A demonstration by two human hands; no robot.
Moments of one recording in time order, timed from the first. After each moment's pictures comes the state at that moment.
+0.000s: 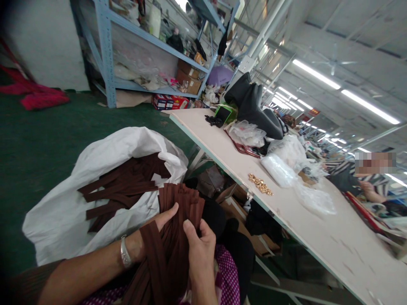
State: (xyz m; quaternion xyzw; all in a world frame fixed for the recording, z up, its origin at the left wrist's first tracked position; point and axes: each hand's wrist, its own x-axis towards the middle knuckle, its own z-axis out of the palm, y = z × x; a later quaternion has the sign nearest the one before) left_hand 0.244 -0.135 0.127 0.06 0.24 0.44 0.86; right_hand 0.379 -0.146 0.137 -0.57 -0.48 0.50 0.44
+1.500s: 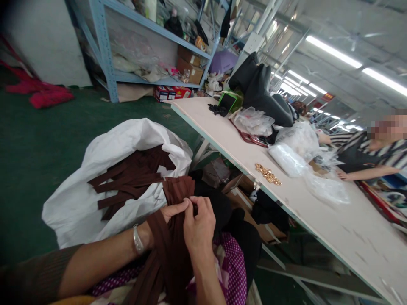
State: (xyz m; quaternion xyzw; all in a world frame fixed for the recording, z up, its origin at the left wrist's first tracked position) left_hand 0.249 -0.134 0.125 0.00 0.29 0.40 0.87; right_hand 0.363 -0.125 0.144 -0.57 -0.68 0.21 0.41
